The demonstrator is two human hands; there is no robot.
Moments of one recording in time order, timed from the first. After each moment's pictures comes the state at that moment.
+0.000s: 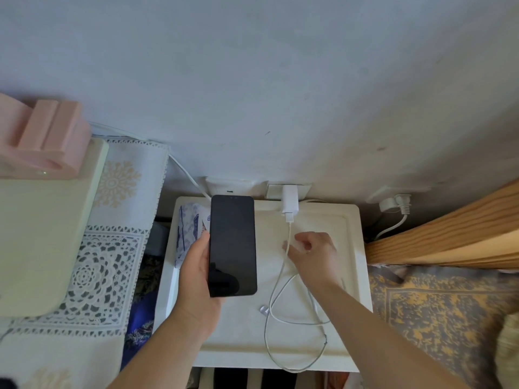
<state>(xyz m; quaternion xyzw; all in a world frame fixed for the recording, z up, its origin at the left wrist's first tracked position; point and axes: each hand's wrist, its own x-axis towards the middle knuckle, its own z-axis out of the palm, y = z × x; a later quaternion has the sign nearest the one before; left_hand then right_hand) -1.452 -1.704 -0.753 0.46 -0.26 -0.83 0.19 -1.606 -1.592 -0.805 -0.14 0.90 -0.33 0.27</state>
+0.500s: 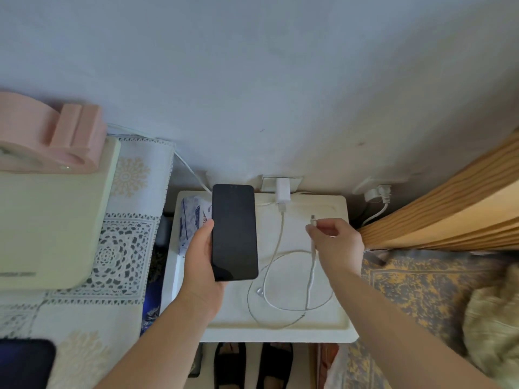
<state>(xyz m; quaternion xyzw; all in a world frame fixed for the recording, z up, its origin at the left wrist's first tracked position) -1.451 -1.697 -0.728 0.46 -0.26 -0.83 0.18 -1.613 -1.566 -0.745 -0.01 0.87 -0.45 0.20</state>
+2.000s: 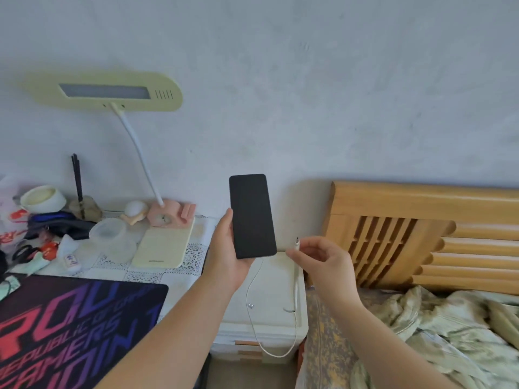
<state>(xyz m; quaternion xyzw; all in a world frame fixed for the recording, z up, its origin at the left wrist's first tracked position) -1.395 -1.561 -0.393 0.27 -0.30 -0.87 0.28 -1.482 -1.409 -0.390 -0.22 0.74 -0.60 0.19</state>
